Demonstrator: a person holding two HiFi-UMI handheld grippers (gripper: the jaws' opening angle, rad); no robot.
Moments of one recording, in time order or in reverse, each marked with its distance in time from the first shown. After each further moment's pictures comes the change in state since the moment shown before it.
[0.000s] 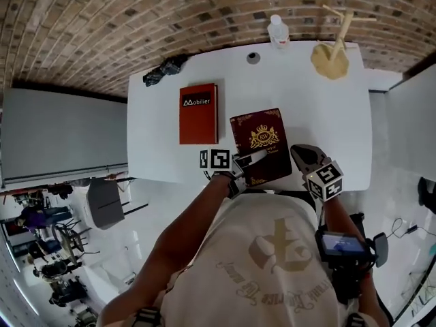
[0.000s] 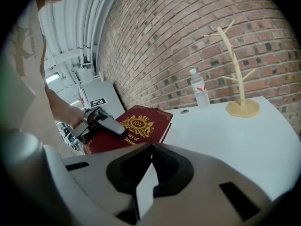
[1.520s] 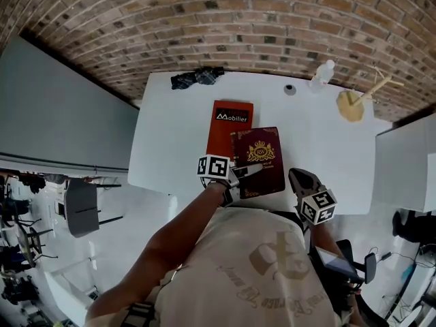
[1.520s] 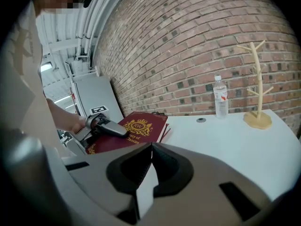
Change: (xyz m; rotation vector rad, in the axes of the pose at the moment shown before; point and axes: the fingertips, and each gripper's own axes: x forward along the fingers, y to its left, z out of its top) left arm -0.137 0.060 0.055 -0.043 -0.049 -0.161; right arm 0.094 0.106 0.047 -0.033 -0.028 -0.122
